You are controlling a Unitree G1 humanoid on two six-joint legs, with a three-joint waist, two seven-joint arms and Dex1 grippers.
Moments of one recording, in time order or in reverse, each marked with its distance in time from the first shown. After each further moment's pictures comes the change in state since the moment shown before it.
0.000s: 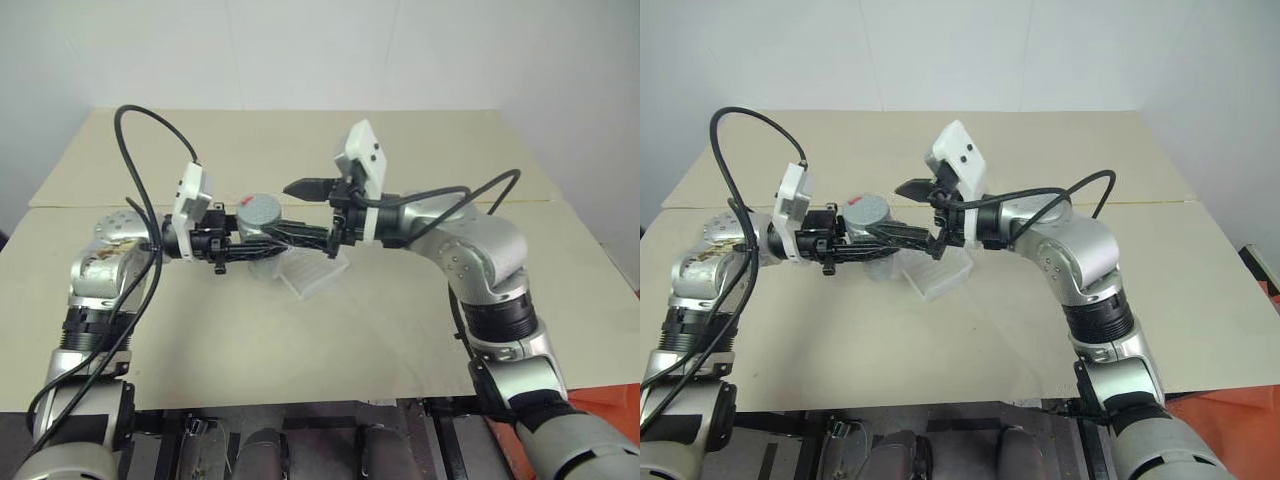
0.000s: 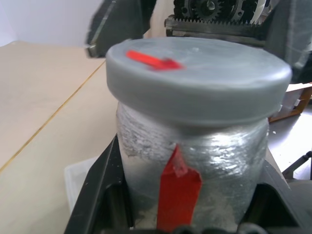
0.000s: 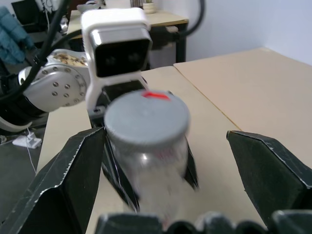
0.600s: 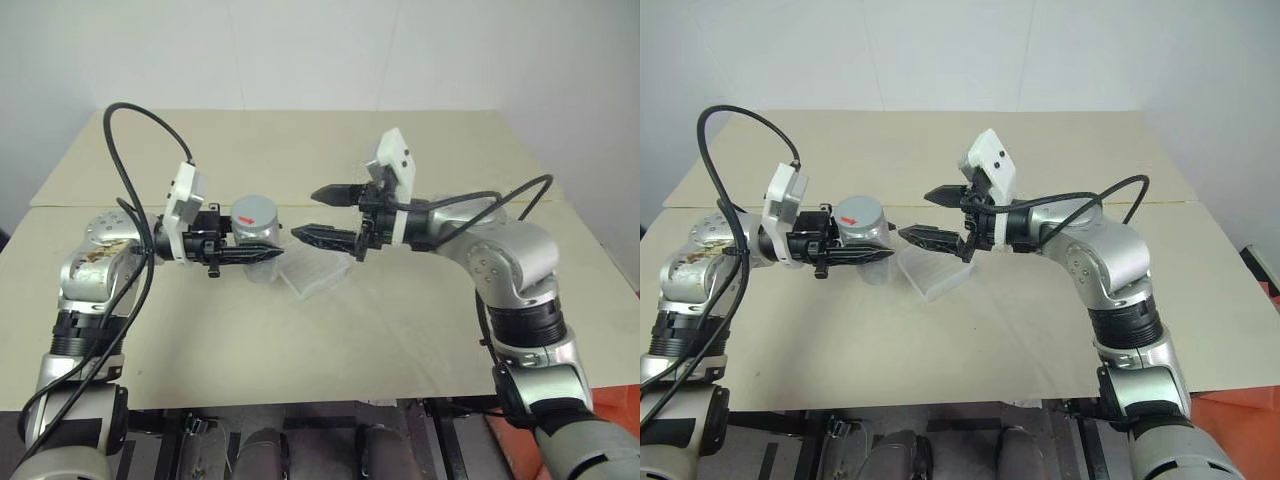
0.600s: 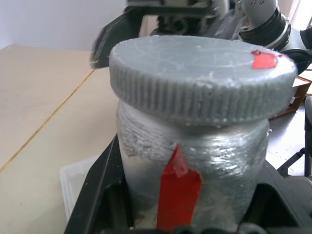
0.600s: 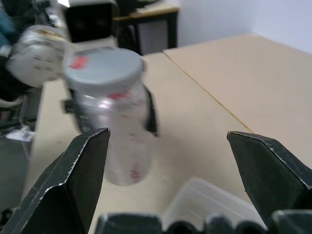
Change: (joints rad) left arm 0.018 0.013 0.004 -0.033 -0.020 0.012 -0.016; right arm 0.041 -0.087 -0.034 -0.041 0.061 0.001 0.081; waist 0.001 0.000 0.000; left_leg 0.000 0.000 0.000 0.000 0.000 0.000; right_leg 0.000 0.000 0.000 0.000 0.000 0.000
